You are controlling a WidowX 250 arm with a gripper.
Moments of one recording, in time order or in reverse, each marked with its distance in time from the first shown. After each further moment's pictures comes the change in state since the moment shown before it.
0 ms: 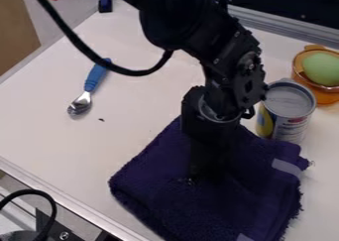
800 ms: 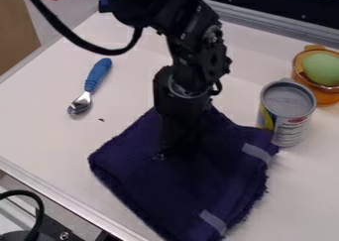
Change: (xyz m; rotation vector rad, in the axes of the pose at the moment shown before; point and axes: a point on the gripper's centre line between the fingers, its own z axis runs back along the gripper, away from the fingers) arm 0.040 -0.009 0.001 0.006 -0.021 0.019
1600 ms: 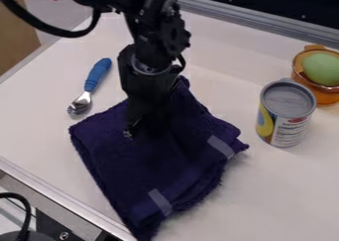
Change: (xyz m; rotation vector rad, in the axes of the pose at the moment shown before) arm 0.049 -0.002 0.011 -0.022 -0.044 0.025
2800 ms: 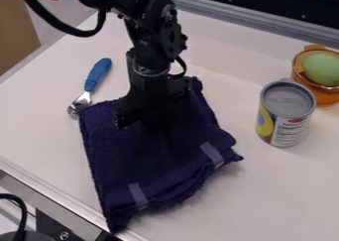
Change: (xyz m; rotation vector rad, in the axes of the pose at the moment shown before) arm 0.020 -0.006 -0.017 0.021 0.021 -0.383
